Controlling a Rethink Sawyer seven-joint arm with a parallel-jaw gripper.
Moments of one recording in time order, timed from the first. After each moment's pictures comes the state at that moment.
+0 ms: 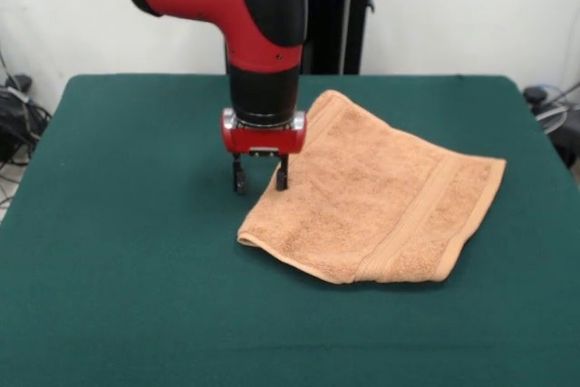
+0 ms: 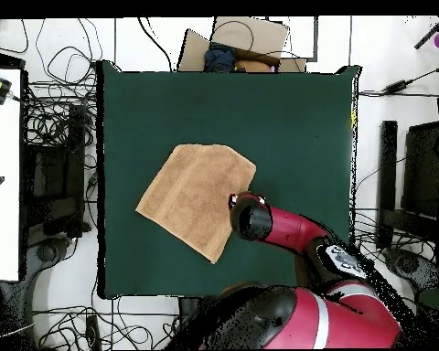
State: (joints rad) arm -0.46 -0.42 0.06 1.79 -0.13 0.10 1.41
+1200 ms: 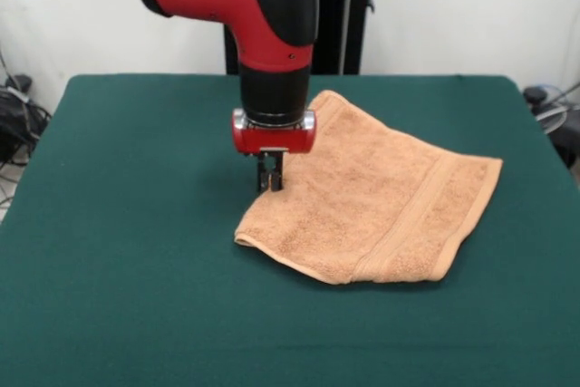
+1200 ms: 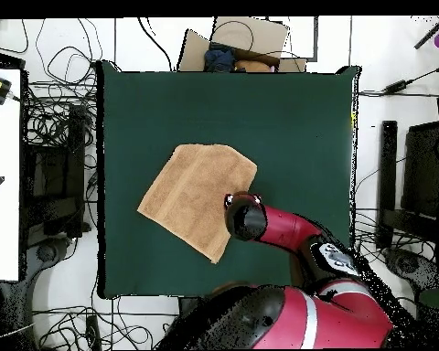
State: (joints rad) arm -0.43 -0.42 0.05 1.80 -0.13 0.10 1.41
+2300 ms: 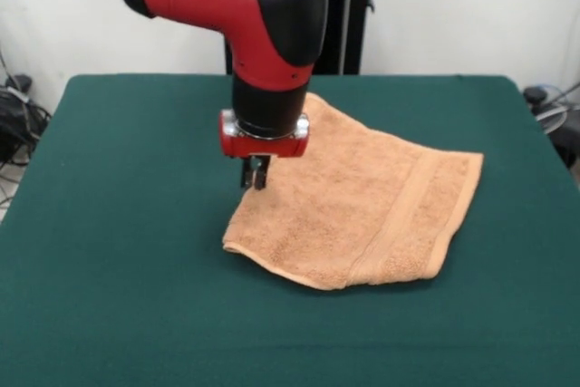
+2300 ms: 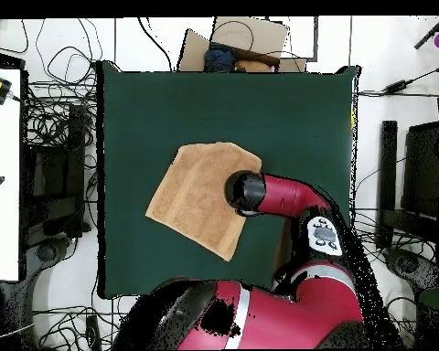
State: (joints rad) arm -0.29 -0.40 -0.07 1.55 -0.13 0.49 1.41
